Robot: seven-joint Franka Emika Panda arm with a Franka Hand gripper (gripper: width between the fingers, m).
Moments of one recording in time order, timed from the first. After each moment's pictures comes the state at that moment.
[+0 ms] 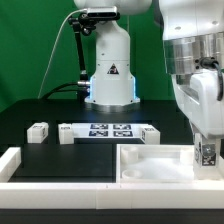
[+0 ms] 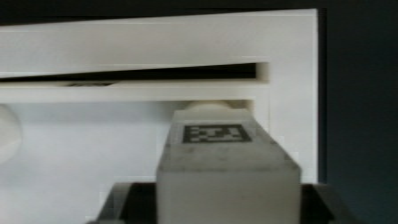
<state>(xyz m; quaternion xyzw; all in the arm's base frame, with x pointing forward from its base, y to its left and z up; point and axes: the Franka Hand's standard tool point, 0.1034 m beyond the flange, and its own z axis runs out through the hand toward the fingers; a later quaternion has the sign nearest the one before) 0.624 0.106 0.071 -0.65 0.76 0.04 0.07</state>
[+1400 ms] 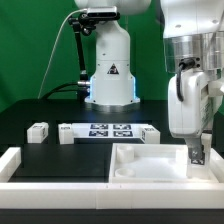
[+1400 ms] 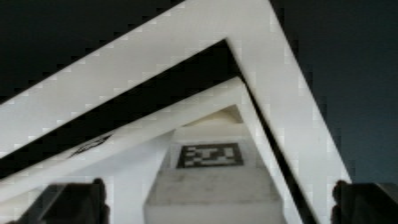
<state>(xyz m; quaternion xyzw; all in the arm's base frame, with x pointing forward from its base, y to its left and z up) 0.622 0.103 0.072 -0.52 0.85 0.03 0.06</state>
